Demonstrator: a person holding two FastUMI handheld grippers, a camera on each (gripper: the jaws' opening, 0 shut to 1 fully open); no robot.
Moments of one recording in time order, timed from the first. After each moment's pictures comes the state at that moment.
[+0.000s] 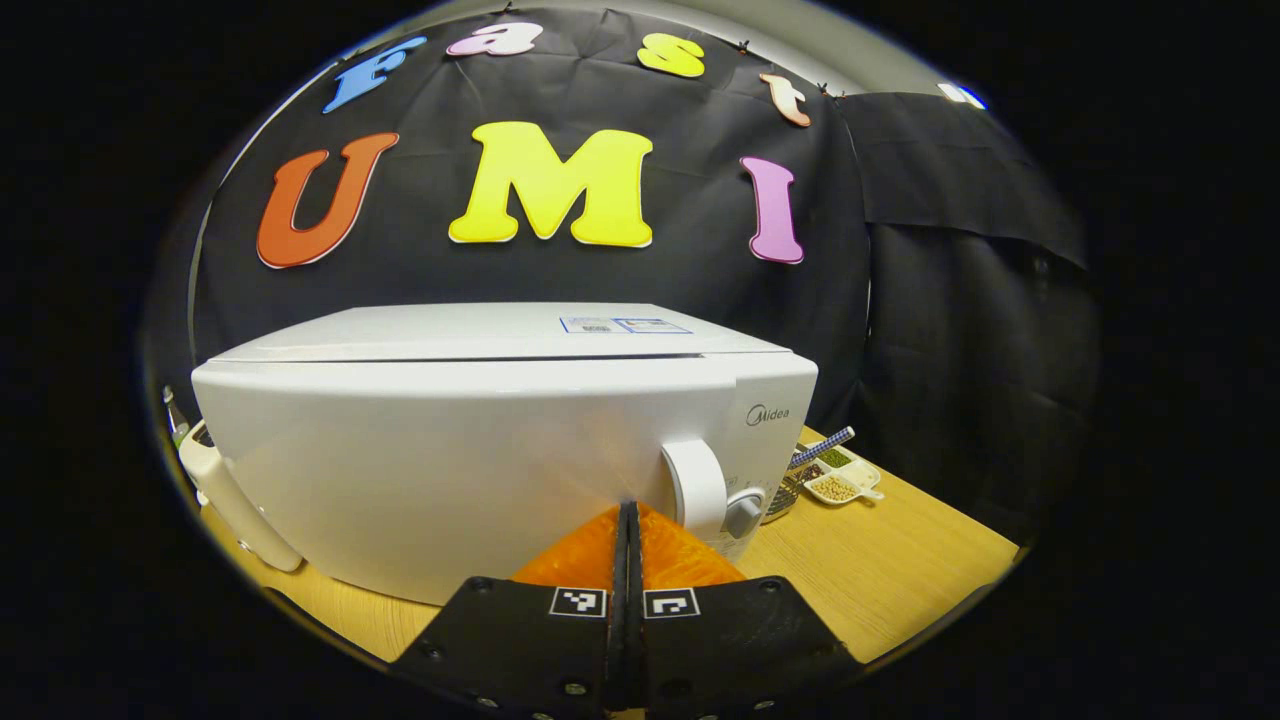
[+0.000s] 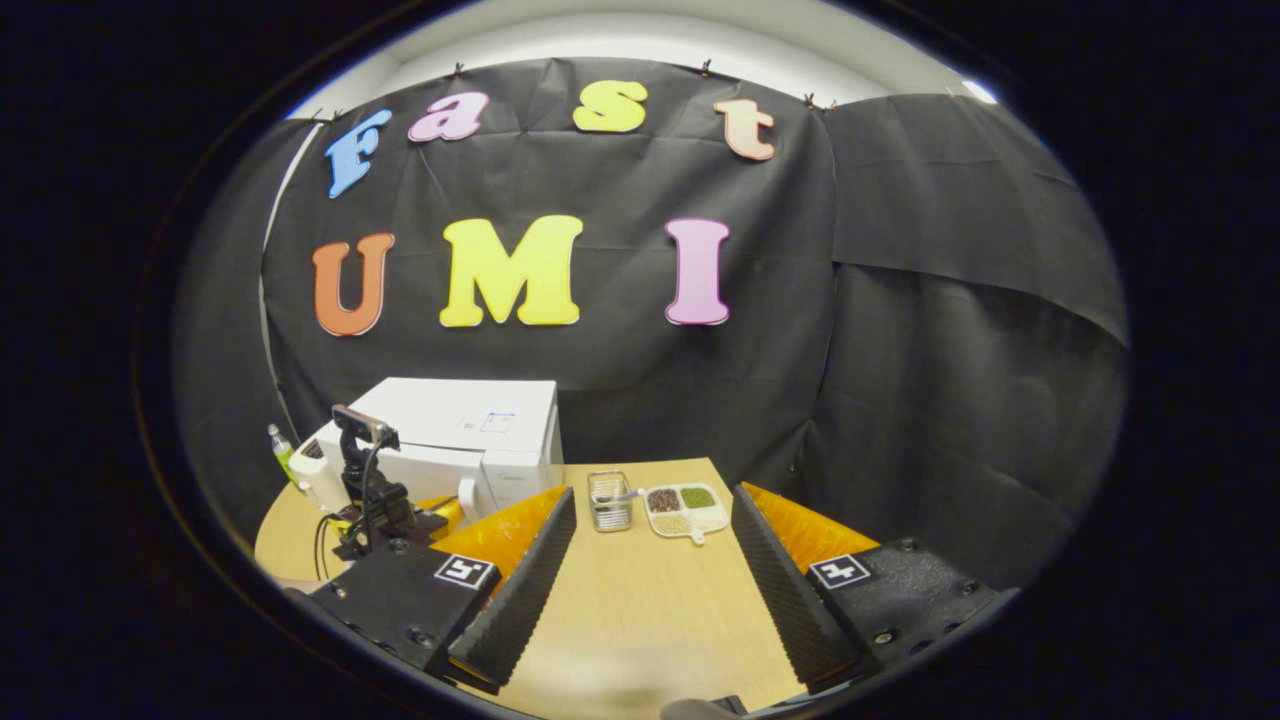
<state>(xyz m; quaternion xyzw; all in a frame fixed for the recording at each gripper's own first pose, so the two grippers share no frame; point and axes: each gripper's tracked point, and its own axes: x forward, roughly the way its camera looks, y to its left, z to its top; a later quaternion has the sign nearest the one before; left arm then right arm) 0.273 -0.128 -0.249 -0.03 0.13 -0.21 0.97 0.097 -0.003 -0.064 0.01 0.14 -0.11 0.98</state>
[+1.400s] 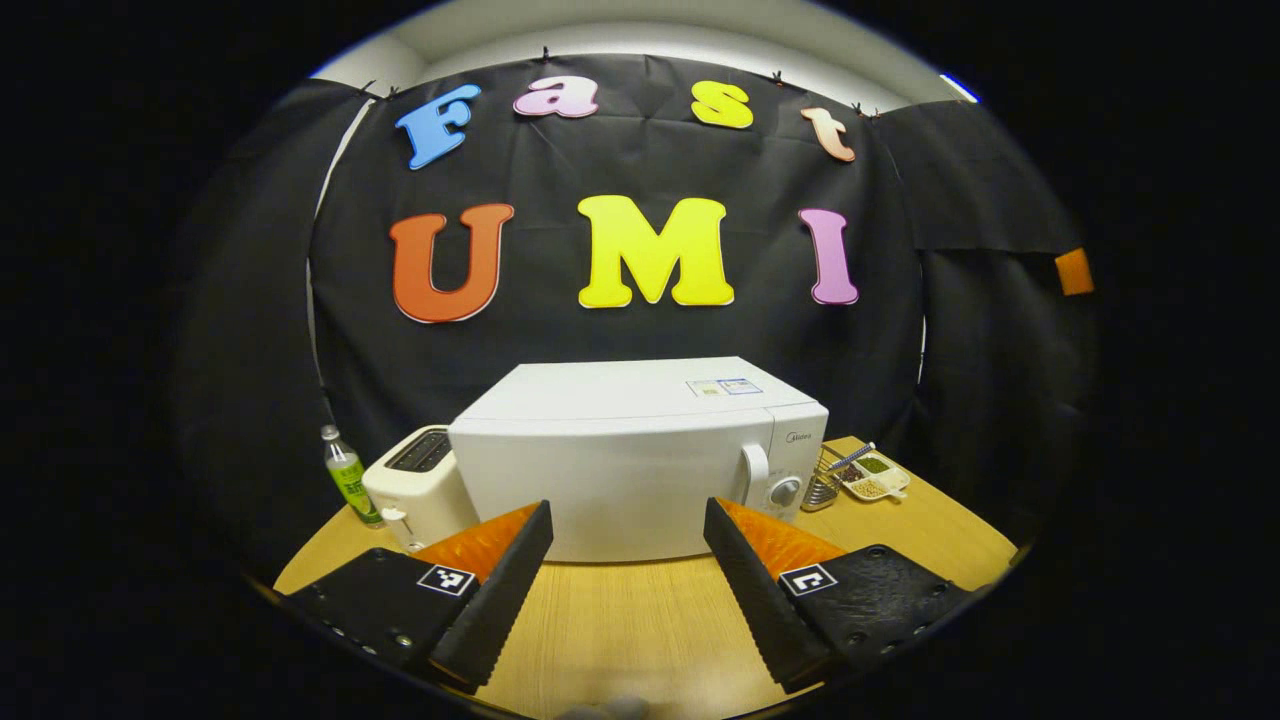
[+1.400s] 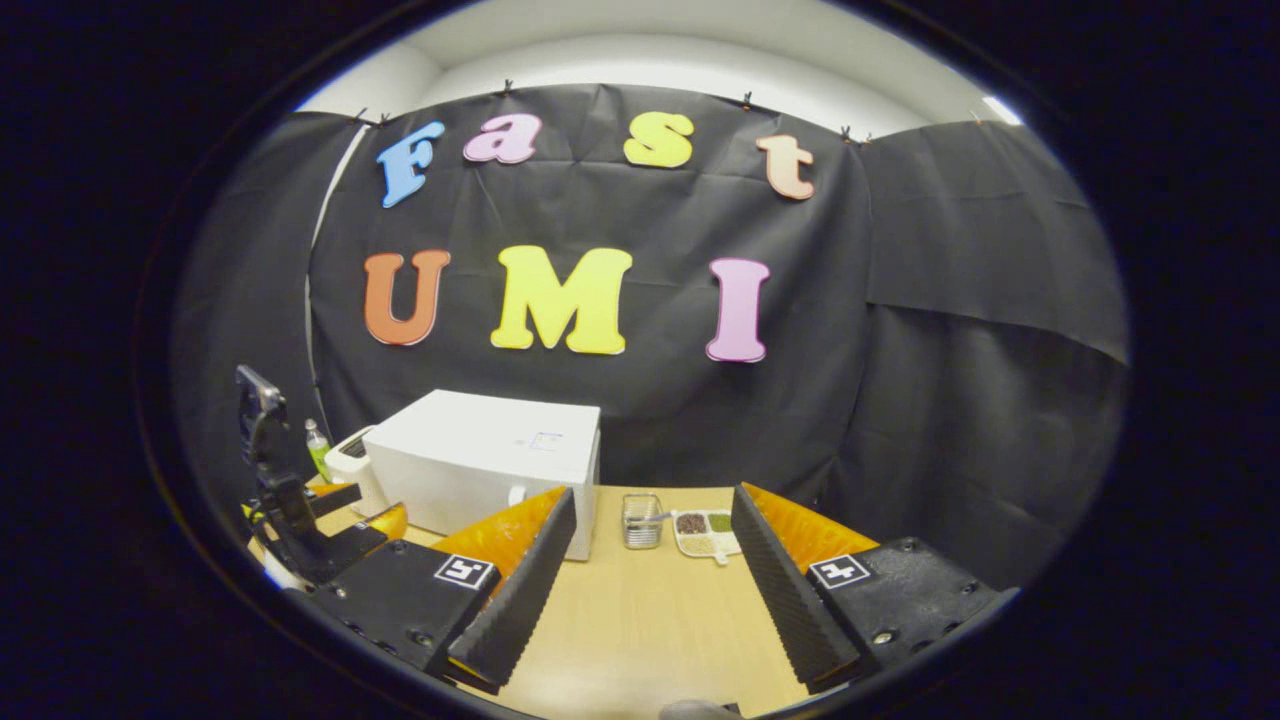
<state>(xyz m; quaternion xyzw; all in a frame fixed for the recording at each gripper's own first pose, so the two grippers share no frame) 0.130 0.004 -0.153 -0.02 0.10 -0.07 0.99 0.074 0.045 -0.030 -0.02 0.09 -0.04 0.99</state>
